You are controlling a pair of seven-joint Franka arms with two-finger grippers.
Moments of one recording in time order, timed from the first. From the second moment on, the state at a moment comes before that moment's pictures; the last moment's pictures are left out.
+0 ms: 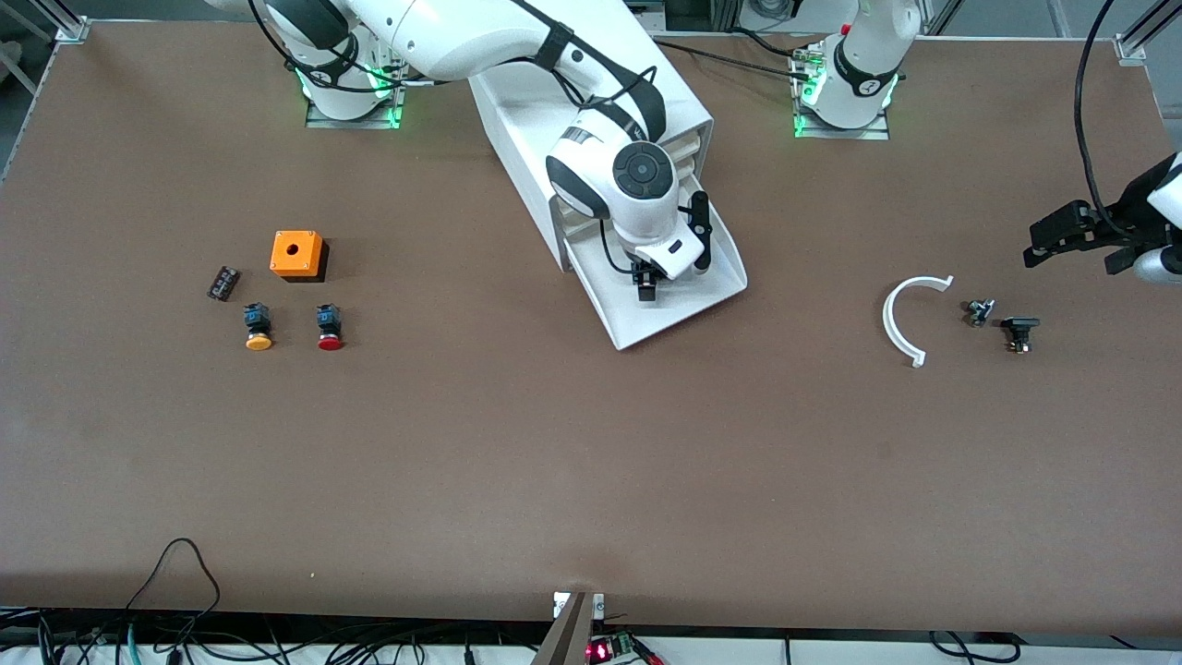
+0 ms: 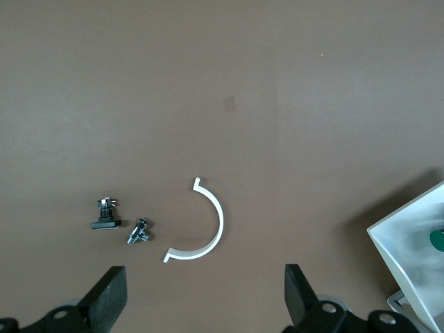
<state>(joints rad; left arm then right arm) 0.13 0.04 -0.07 -1.61 -0.02 1.66 0.12 0.75 0.89 0.24 -1.17 -0.07 2.06 -0.63</state>
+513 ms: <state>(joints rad) 0.12 -0.02 -0.07 -1.62 -0.02 1.58 0.05 0.76 0.90 0.24 -1.17 -0.12 2.06 -0.63</state>
